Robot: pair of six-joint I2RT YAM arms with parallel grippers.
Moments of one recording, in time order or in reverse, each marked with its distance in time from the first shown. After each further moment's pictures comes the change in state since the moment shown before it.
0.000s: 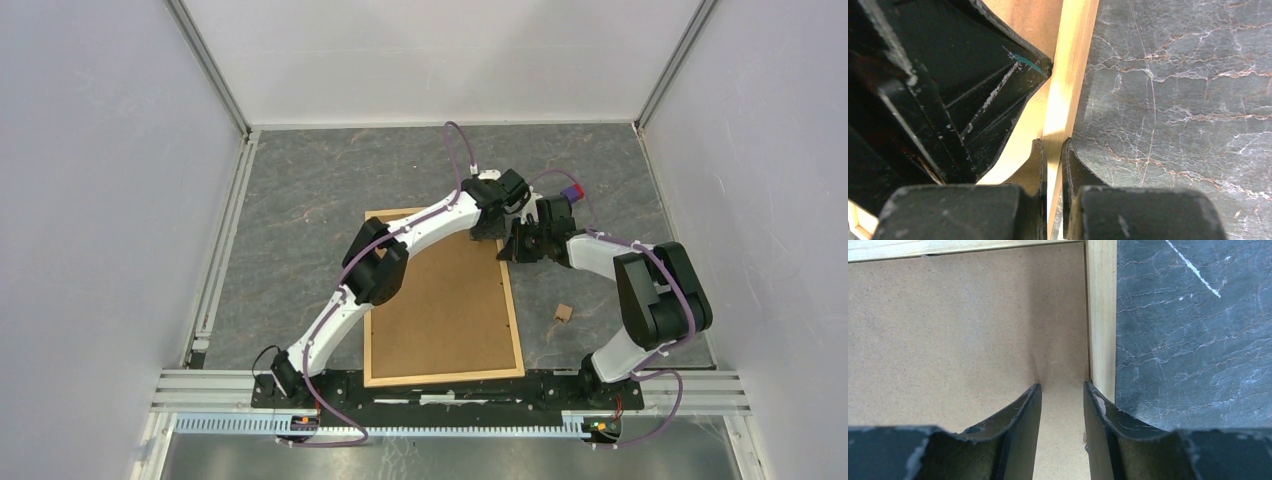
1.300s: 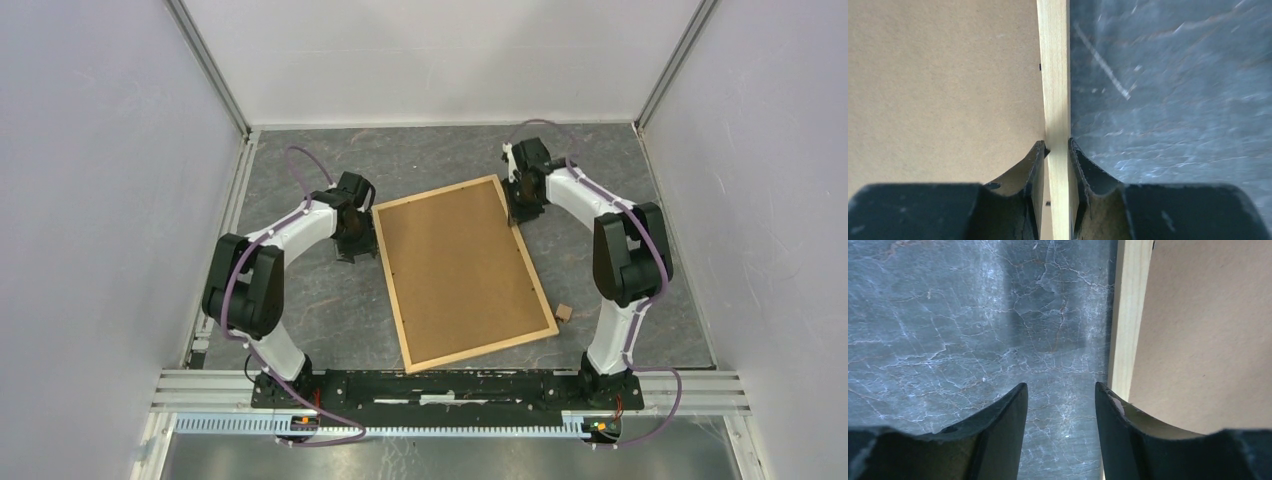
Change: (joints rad) left arm 0.546 -0.831 -1.160 0.257 0.225 0.322; right arm 0.026 0.270 0.620 -0.603 0.289 -0.144
